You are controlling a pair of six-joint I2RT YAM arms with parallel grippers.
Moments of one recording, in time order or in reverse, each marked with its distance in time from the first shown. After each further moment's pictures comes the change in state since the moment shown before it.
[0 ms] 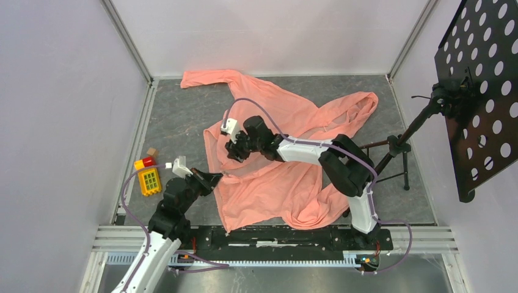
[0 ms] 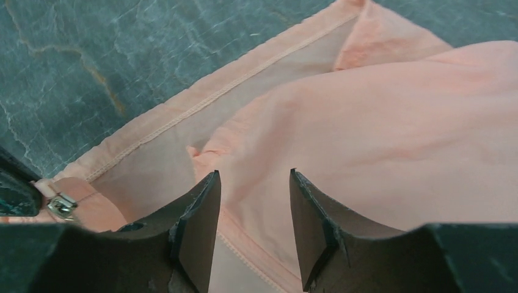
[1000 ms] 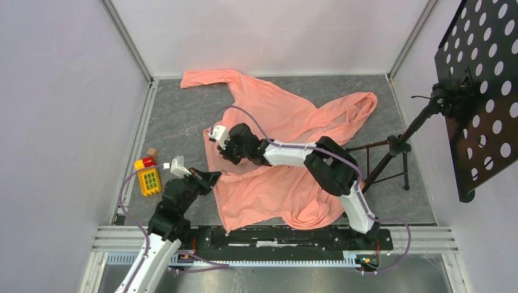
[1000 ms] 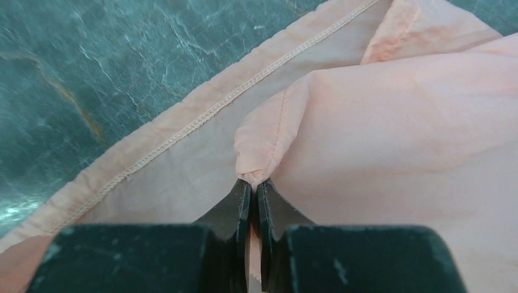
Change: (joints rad) left arm 0.000 -0.046 0.006 -0.023 -0.034 -0.002; right arm 0.105 0.153 0.137 -0.069 0.193 -0.004
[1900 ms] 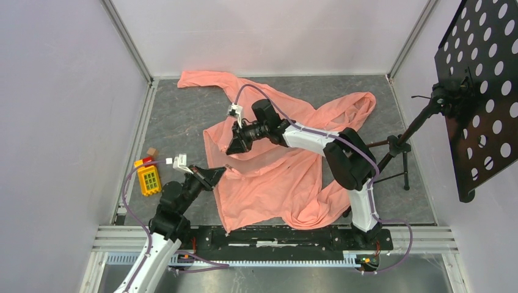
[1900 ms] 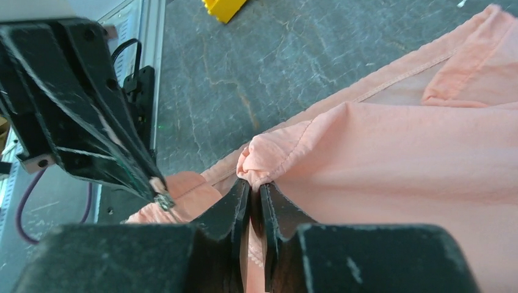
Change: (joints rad) left arm 0.000 0.011 -0.051 0.240 0.115 0.077; right arm -0.199 -0.110 -0.005 -0.006 -0.693 0.290
